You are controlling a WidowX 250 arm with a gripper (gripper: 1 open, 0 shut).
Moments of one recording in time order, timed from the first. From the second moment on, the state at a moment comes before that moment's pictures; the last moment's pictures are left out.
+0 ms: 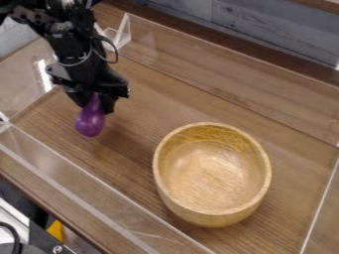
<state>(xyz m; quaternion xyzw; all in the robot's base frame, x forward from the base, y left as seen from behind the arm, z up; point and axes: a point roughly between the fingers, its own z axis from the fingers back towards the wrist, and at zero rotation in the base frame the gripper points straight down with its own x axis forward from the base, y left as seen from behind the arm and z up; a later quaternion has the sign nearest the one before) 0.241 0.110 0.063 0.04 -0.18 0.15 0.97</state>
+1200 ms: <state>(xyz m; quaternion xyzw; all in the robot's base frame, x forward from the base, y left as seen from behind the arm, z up) 0.221 0.105 0.037 0.07 -0.14 0.14 0.98</state>
